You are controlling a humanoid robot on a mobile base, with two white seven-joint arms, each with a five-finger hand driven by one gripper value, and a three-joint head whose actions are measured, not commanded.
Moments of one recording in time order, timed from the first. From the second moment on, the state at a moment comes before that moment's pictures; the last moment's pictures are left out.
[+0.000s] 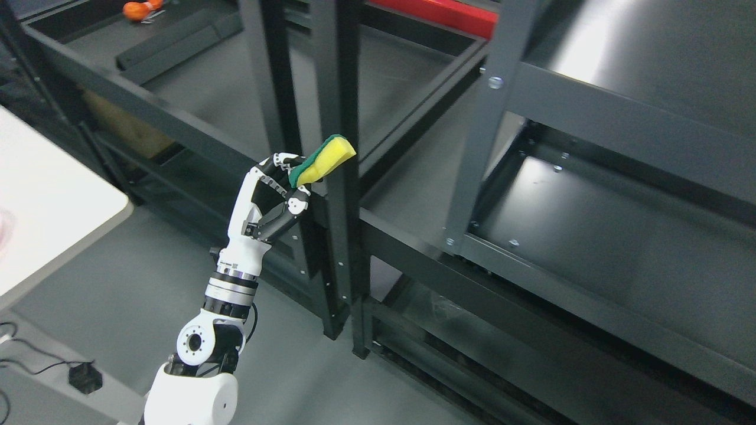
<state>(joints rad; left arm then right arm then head) -0.34 0.00 -0.12 -1.46 0.34 -0.34 -0.26 -0.07 0.00 -0.21 0.00 -0.11 0.08 -0.04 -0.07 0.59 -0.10</state>
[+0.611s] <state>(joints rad) -0.33 0.00 -0.14 -1.48 0.33 -0.34 -0.31 -0.07 0.00 -0.21 0.00 -0.11 0.08 -0.04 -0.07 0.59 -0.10</state>
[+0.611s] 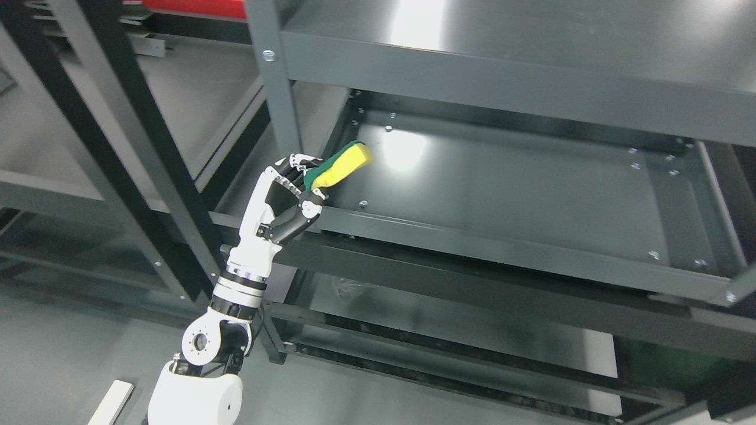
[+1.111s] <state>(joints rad) -0.38 0.00 -0.35 -1.52 0.22 -0.34 -0.33 -0.07 0.00 -0.21 0.00 -0.11 0.08 -0.04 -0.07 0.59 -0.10</state>
